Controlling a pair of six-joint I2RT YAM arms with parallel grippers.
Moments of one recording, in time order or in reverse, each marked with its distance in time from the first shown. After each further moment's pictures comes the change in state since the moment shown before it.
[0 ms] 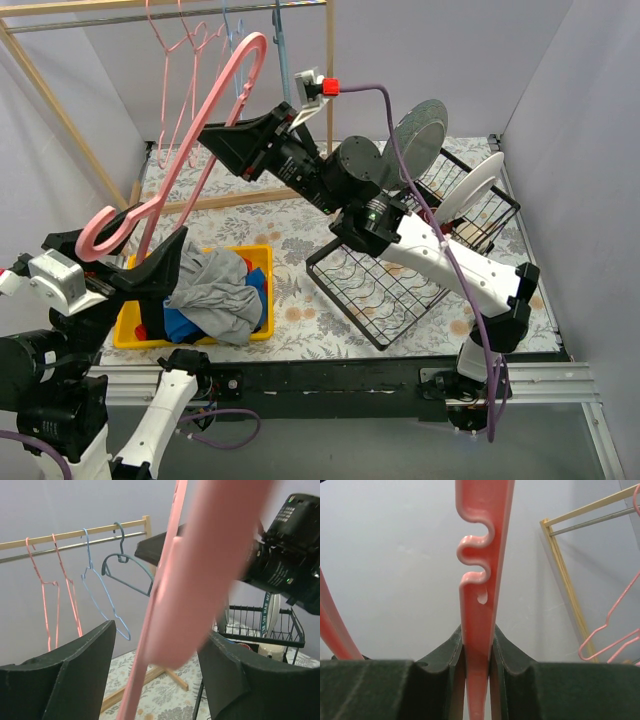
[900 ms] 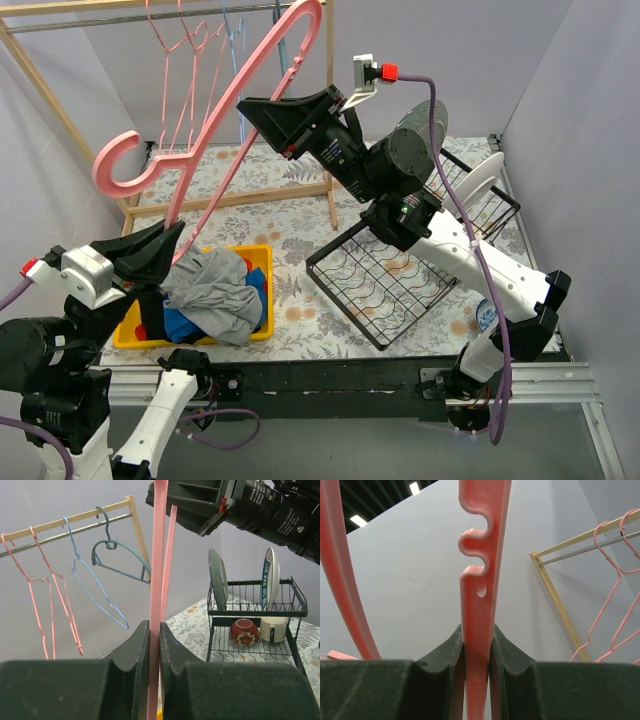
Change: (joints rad) left arm -0.002 0.016 -0.011 -0.056 0.090 0.111; right arm -0.101 -0.143 -0.145 0.091 0.003 0.100
